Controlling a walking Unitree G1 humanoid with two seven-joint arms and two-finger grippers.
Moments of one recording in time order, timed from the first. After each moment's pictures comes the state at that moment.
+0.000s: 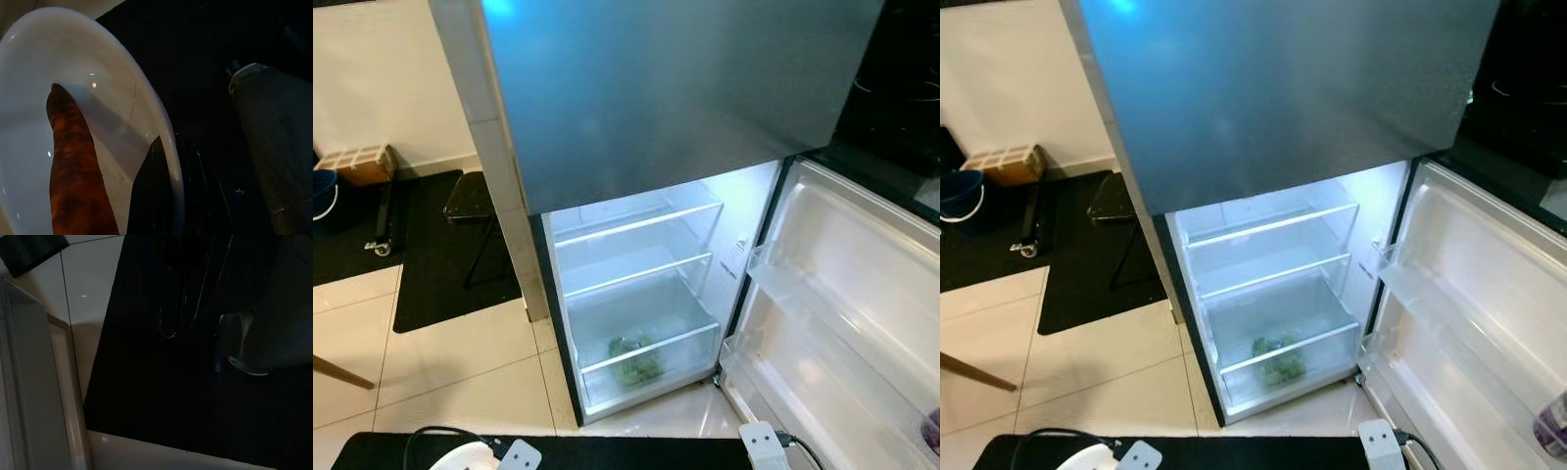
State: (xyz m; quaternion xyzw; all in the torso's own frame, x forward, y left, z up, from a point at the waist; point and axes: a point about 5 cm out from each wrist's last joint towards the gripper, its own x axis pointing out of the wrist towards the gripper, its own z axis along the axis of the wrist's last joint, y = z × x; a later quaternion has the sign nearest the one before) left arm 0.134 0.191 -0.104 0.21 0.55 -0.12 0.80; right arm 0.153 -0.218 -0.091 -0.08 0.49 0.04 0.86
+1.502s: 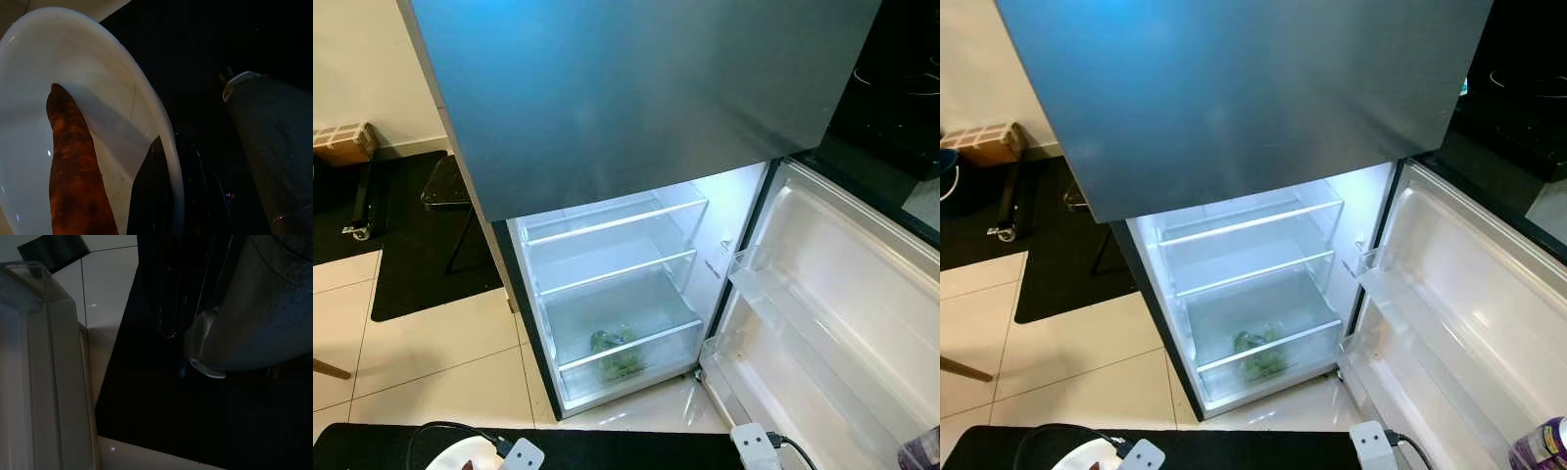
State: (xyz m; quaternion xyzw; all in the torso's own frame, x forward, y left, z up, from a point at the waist) left arm 0.136 0.189 -0.104 0.23 0.54 -0.13 0.80; right arm 0.155 -0.210 -0.092 -0.09 0.50 0.06 0.86
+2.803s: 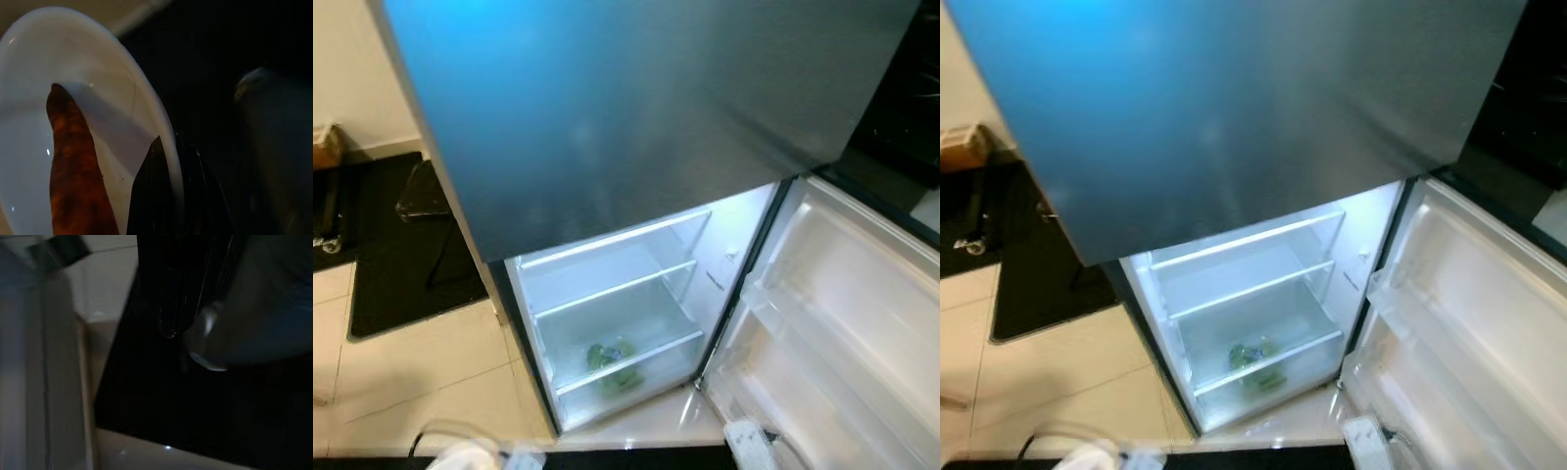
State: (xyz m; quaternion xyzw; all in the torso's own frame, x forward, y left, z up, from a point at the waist) left arm 0.143 0.188 -0.102 0.24 0.53 -0.14 0.80; right arm 0.147 -0.213 -0.095 -0.09 0.51 0.06 0.85
